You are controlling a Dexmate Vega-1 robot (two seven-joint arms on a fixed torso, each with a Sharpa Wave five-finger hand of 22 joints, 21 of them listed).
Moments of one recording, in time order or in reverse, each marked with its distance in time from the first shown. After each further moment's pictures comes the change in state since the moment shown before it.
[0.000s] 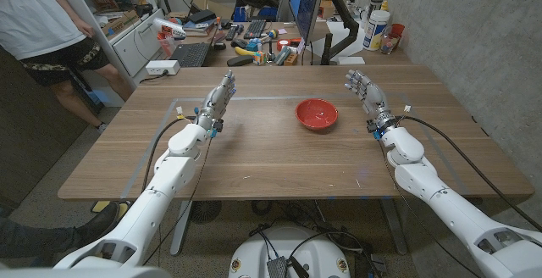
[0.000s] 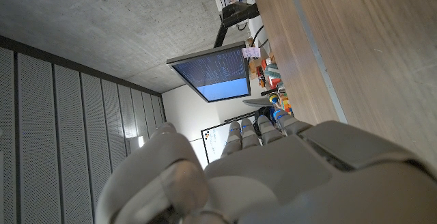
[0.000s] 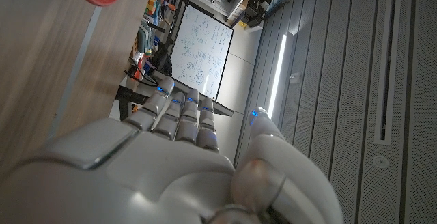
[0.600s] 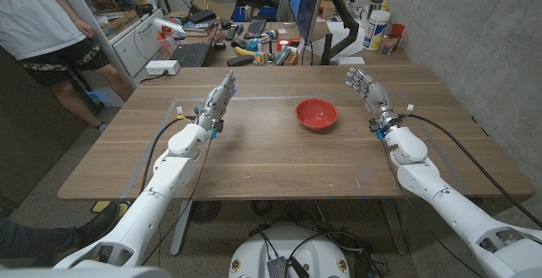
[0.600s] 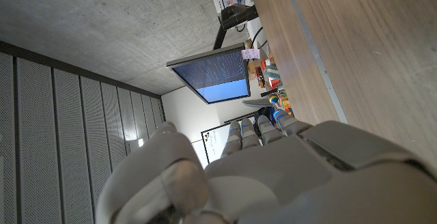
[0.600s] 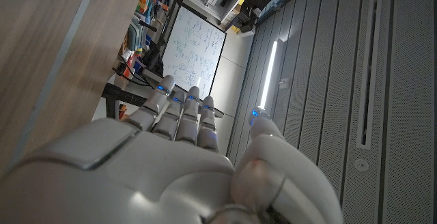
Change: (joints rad) left arm 0.010 0.009 0.003 -0.026 0.007 0.020 0.017; left_hand 0.013 0.003 -0.001 -0.001 0.000 0.000 0.000 0.000 0.000 0.000 0.000 0.000 0.000 0.000 0.000 0.000 0.000 -0.004 -0.004 0.000 0.000; right arm 0.006 -0.013 0.001 0.019 -0.008 0.039 0.021; right_hand 0.000 0.000 -0.001 -0.007 0.004 0.025 -0.025 0.000 0.000 0.028 -0.028 0.009 0.000 0.039 0.000 0.000 0.000 0.037 0.003 -0.011 0.000
